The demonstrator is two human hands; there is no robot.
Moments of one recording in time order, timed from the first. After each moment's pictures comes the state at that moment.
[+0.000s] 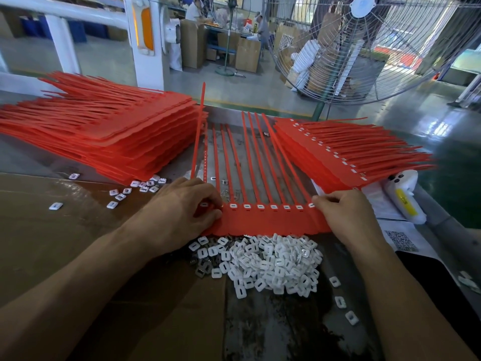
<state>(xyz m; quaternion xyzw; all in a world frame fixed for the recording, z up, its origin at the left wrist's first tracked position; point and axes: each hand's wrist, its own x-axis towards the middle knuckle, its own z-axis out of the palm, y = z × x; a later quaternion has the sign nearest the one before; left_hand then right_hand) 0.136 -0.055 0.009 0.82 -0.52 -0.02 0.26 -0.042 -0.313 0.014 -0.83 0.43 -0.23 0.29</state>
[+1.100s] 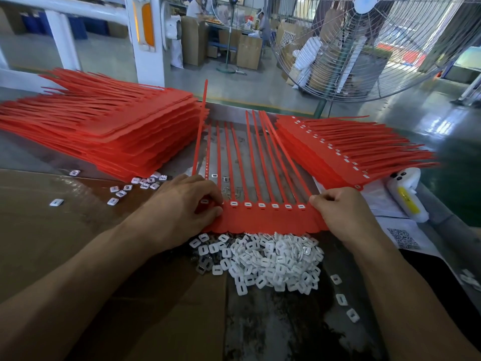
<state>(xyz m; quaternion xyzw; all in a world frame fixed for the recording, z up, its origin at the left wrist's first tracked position) 0.133 -0.056 0.010 0.82 -0.52 0.00 0.26 -0.039 -0.313 0.014 -0.84 0.39 -0.20 0.32</state>
